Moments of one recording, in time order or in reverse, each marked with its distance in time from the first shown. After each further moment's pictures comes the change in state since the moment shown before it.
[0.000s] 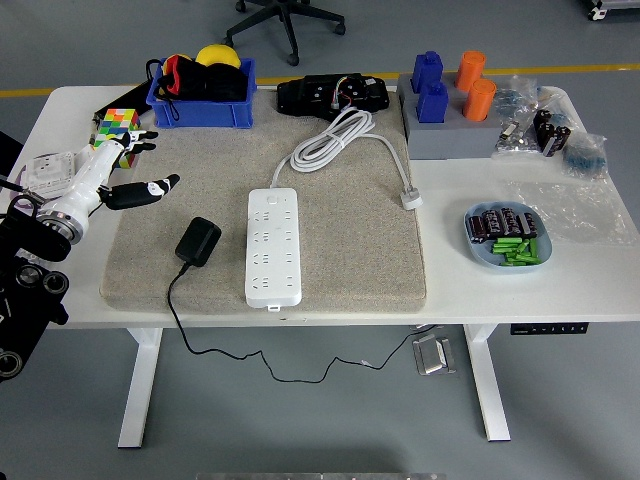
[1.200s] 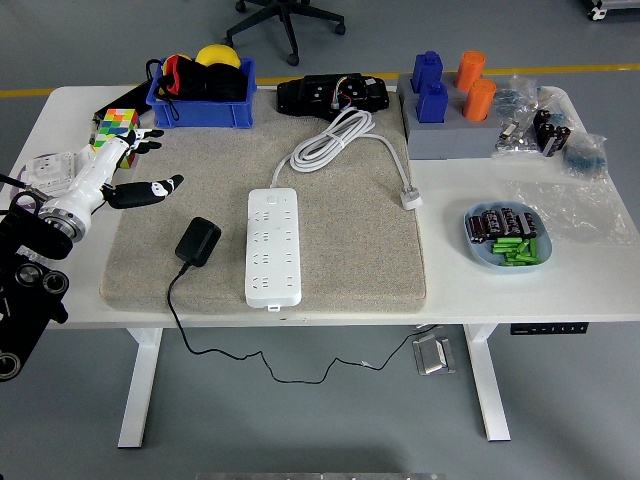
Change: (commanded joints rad) left arm -0.002 0.009 0.010 -0.030 0.005 -0.015 0.013; right arm -0.002 0.007 0.013 -0.001 0.000 0.000 0.000
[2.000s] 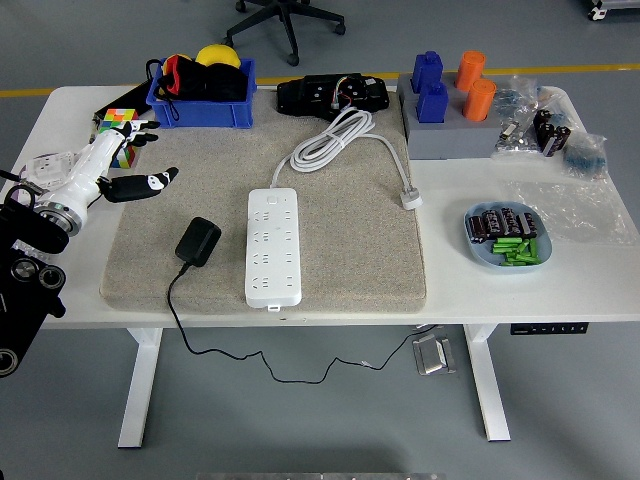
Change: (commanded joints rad) left arm -0.007 0.001 -0.013 -0.011 0.002 -0.001 0.000; right arm 0.005 -0.001 0.006 0.000 0.000 0.000 0.000
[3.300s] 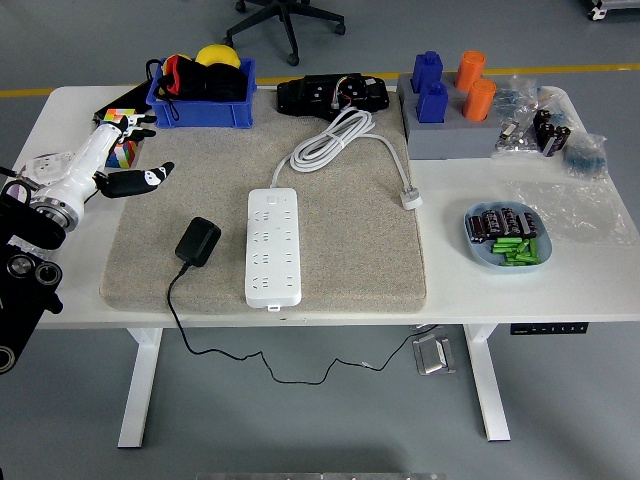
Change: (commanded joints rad) left arm -0.007 0.005 -0.010 -0.006 0.002 -0.005 0.005; right arm 0.002 -0.003 -0.005 0.000 0.005 -0.003 0.001
